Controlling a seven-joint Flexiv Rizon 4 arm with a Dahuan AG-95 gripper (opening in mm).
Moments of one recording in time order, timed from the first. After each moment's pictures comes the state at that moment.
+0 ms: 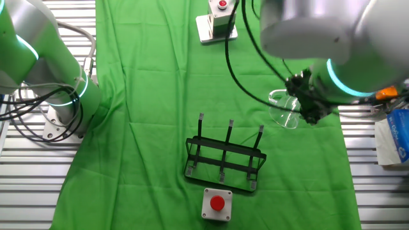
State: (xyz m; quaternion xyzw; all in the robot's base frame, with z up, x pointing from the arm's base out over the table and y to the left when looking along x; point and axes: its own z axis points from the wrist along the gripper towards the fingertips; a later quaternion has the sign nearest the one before) arm 0.599 -0.052 0.122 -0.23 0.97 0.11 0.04
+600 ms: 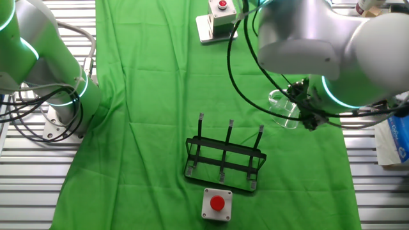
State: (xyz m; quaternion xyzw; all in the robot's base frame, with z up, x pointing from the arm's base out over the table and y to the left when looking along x) arm 0.600 -0.052 0.106 -0.20 0.97 0.12 0.04
